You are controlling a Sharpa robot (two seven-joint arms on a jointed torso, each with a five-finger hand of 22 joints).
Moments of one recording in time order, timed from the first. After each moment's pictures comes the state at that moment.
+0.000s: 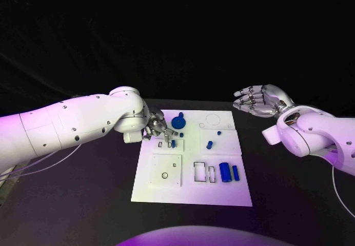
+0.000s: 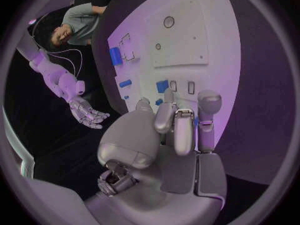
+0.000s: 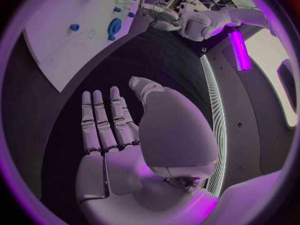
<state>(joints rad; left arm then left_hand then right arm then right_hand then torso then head) 1.32 -0.69 -0.07 1.43 -0.88 0.25 -0.66 1.25 0.23 -0.43 0.30 0.48 0.85 0.07 0.41 0.69 1.45 -0.02 1.21 1.21 1.47 -0.08 1.52 1.31 0.14 1.22 0.04 1.19 0.97 1.30 -0.93 -0.15 1.54 -0.57 -0.49 0.14 1.41 -0.19 0.40 0.19 0.28 0.68 0.18 0.37 0.25 0.86 0.13 0.35 0.18 0.69 0.20 0.39 0.34 0.15 0.69 0.29 0.07 0.48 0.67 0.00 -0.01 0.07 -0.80</state>
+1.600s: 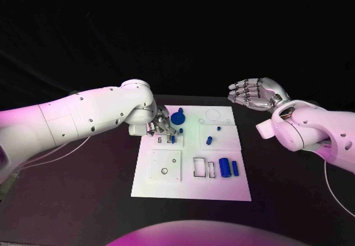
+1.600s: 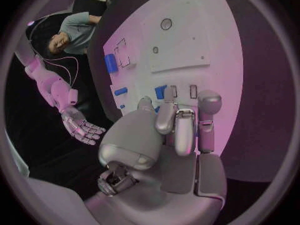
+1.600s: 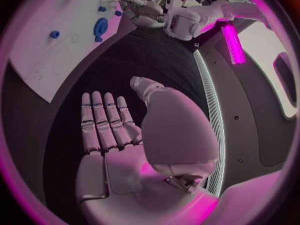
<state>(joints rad) 1.33 -0.59 -0.07 1.32 -0.89 0.38 -0.68 1.33 0.24 -0.44 0.29 0.52 0.90 0.06 0.40 0.65 1.45 -0.02 1.21 1.20 1.47 -0.08 1.52 1.31 0.14 1.22 0.04 1.19 0.98 1.30 -0.90 -0.15 1.54 -0.50 -0.49 0.21 1.36 -0.19 0.42 0.15 0.30 0.68 0.19 0.38 0.22 0.75 0.24 0.32 0.08 0.71 0.21 0.32 0.26 0.15 0.66 0.29 0.07 0.36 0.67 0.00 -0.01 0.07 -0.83</state>
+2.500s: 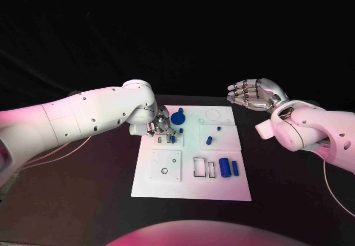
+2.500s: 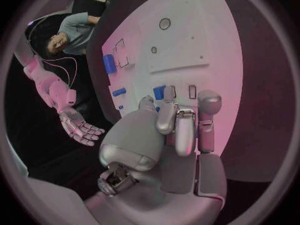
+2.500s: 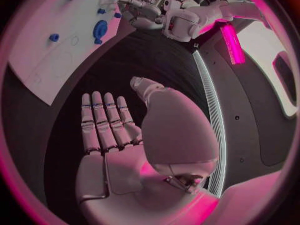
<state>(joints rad) 1.33 -0.57 -0.08 1.30 -0.90 0.39 -0.69 1.37 0.24 -0.44 0.29 0.60 0.92 0.05 0.40 0.64 1.45 -0.02 1.21 1.20 1.47 -0.07 1.52 1.31 0.14 1.22 0.04 1.19 0.99 1.30 -0.89 -0.16 1.53 -0.50 -0.48 0.21 1.35 -0.18 0.42 0.14 0.30 0.68 0.19 0.38 0.22 0.75 0.24 0.32 0.07 0.71 0.21 0.32 0.26 0.15 0.65 0.29 0.07 0.35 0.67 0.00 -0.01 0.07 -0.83</state>
